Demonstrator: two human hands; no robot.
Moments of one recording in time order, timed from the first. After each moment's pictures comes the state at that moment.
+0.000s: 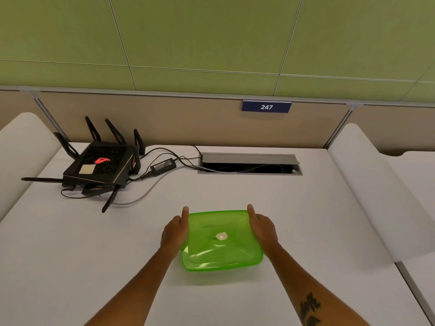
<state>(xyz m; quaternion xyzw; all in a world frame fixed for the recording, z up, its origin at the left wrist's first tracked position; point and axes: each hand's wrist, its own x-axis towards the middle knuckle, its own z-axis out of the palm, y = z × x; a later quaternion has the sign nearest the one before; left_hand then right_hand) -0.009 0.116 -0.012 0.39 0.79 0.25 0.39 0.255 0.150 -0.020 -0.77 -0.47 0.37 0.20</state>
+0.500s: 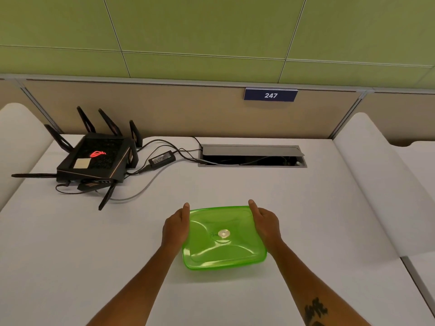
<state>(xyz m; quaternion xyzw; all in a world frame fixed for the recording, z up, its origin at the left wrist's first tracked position) -0.013 0.129 -0.035 0.46 0.78 0.29 0.31 0.258 0.156 -0.036 -0.74 -0.47 0.38 0.28</state>
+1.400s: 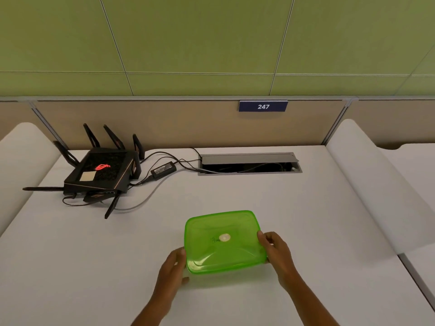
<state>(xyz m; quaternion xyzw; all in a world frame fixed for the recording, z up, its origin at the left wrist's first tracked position) -0.019 0.008 -0.028 0.30 0.68 0.39 0.55 0.277 0.065 -0.015 -0.70 -0.39 0.48 0.36</state>
